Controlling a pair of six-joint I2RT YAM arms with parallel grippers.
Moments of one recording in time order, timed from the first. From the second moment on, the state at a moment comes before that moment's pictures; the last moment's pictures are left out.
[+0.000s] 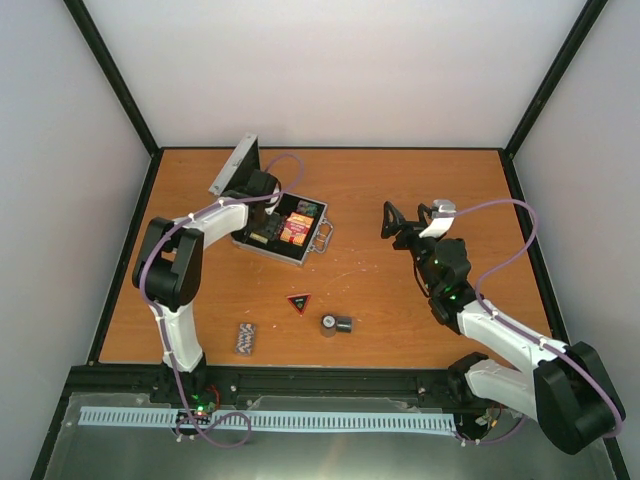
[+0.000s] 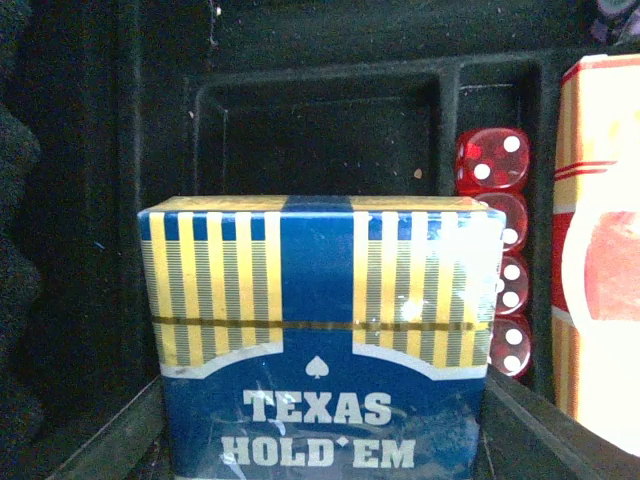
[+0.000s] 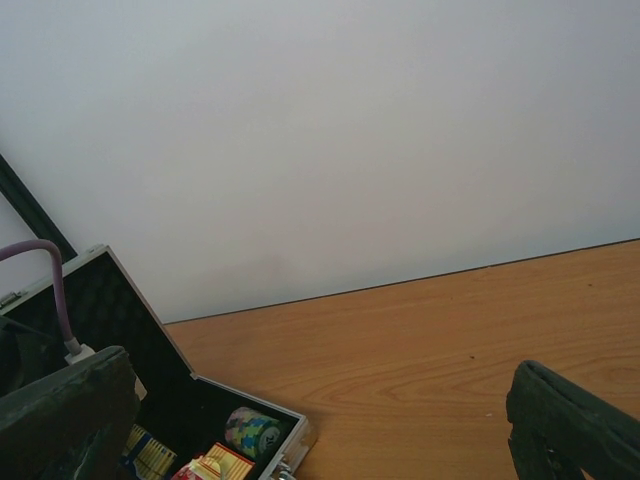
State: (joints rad) left arm -0.34 1.91 1.31 -0.53 -0.20 0.06; right arm 0.47 1.06 0.41 0.70 0.18 0.41
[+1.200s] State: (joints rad) left arm -0.34 1.79 1.28 -0.56 -0.19 -0.03; right arm 0.47 1.07 0.43 0.68 0.17 0.41
